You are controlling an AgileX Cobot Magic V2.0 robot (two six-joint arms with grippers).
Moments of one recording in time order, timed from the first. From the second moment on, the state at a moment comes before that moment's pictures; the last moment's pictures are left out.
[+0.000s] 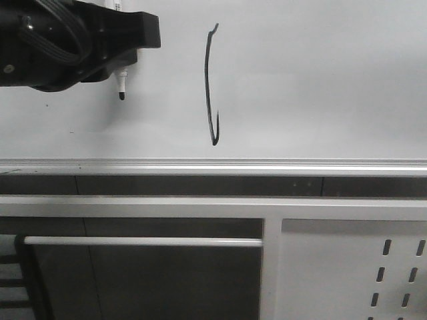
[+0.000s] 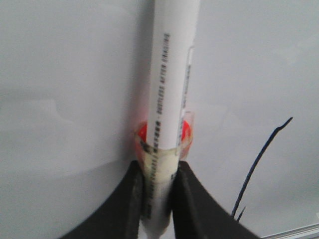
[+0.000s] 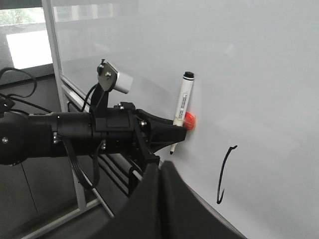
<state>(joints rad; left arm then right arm) -0.87 1.41 -0.57 -0.71 -0.73 0.31 1.61 0.74 -0.76 1.87 -0.95 -1.95</state>
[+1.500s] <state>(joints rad) -0.87 1.14 -0.57 -0.74 -0.56 0.39 1.61 0.71 -0.76 1.87 -1.01 -1.94</state>
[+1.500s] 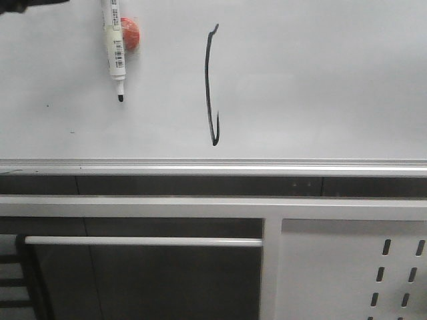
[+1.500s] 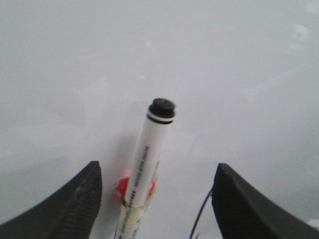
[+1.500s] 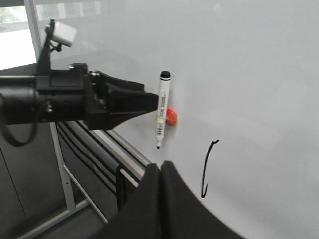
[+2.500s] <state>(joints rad) -0.87 0.02 -0.39 -1.73 -0.76 1.50 1.61 0.43 -0.51 1.87 -1.11 -2.05</state>
